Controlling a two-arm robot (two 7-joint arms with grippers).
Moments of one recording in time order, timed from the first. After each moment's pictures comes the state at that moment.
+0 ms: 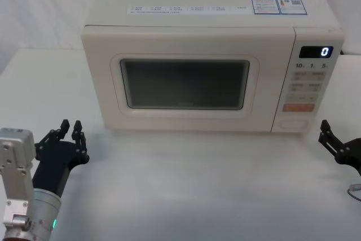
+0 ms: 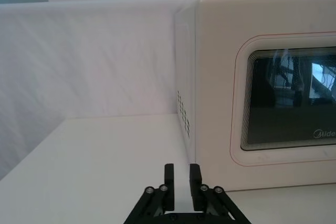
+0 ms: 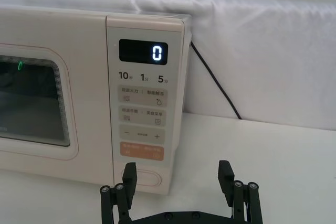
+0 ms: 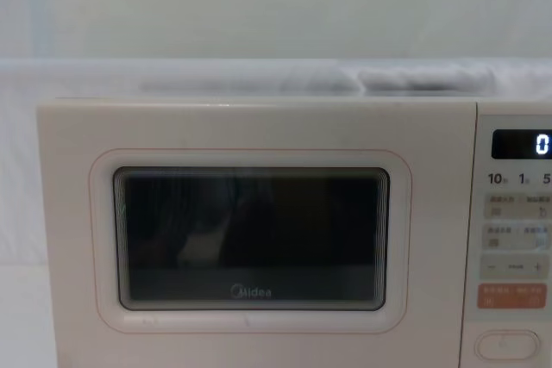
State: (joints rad) left arm 0.22 0.20 0.01 -1.74 -0.15 -0.13 -0.02; right arm -0.26 0.12 -0.02 -1.92 0.05 0.06 0.10
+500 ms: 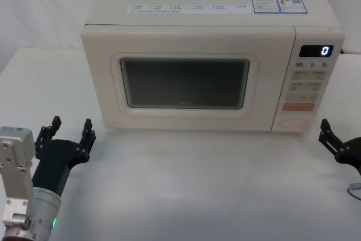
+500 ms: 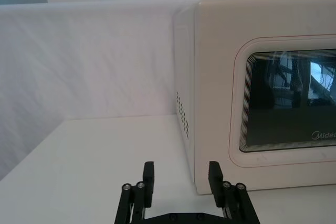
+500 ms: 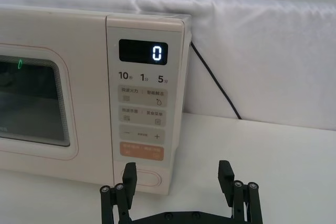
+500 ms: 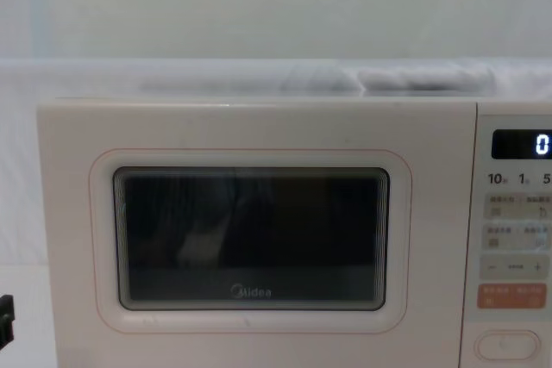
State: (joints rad) left arm 0.22 0.20 0.01 -1.75 -0.16 -0.12 -0.02; right arm -0.26 0.12 -0.02 -1.92 0.05 0.06 0.10
